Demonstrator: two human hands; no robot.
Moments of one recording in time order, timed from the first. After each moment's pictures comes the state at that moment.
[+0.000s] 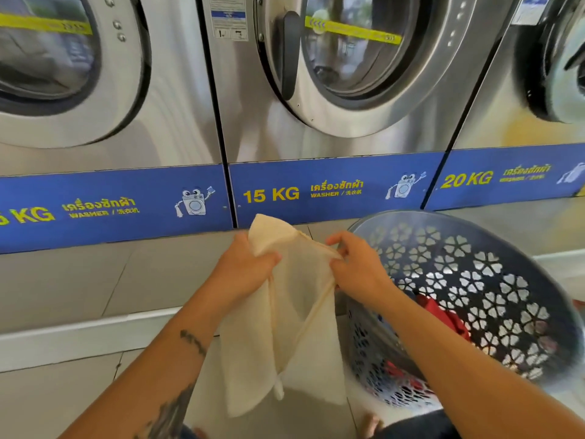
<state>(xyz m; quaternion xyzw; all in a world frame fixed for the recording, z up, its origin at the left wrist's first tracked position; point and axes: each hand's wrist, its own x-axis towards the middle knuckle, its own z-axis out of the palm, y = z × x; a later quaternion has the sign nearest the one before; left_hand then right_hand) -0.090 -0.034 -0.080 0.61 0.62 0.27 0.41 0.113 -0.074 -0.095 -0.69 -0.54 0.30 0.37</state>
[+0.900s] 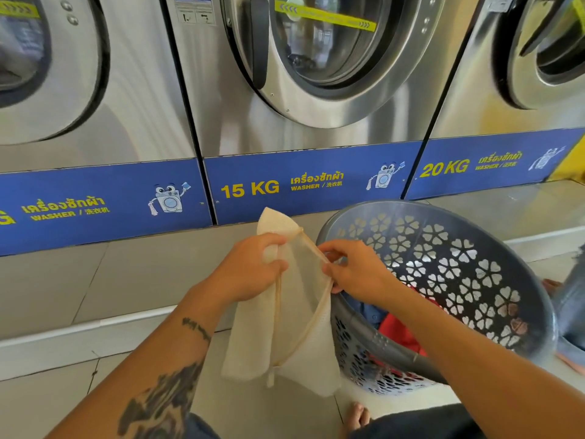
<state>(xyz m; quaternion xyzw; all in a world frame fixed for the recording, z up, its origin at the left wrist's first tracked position) -0.052 -0.033 -0.089 0.79 0.51 0.17 0.30 0.158 -0.085 -0.112 -0.65 -0.60 0.33 0.33</state>
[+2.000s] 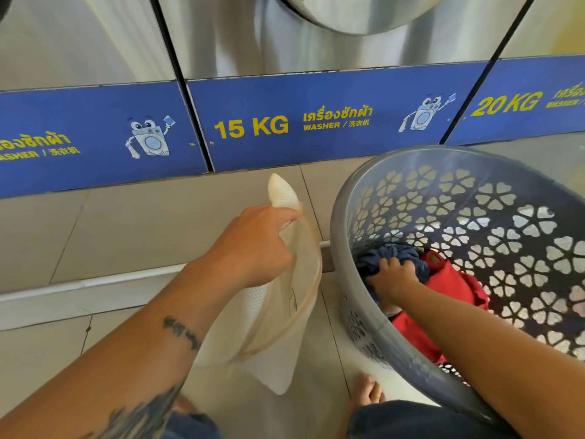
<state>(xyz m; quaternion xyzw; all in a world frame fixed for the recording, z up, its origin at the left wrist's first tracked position) -0.026 -0.009 -0.118 0.80 0.53 0.08 0.26 0.251 -0.023 -0.321 -0.67 -0.62 0.08 -0.41</state>
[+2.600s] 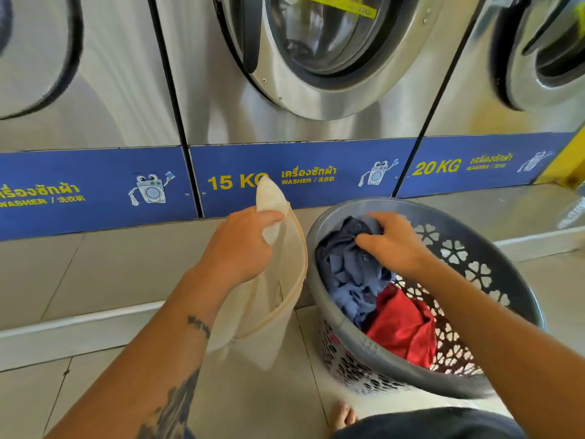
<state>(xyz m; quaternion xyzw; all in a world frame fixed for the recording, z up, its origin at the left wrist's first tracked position) -0.031 -0.026 -0.069 0.81 0.52 0.22 0.19 0.224 -0.073 -0.083 -0.71 -0.58 0.21 0.33</state>
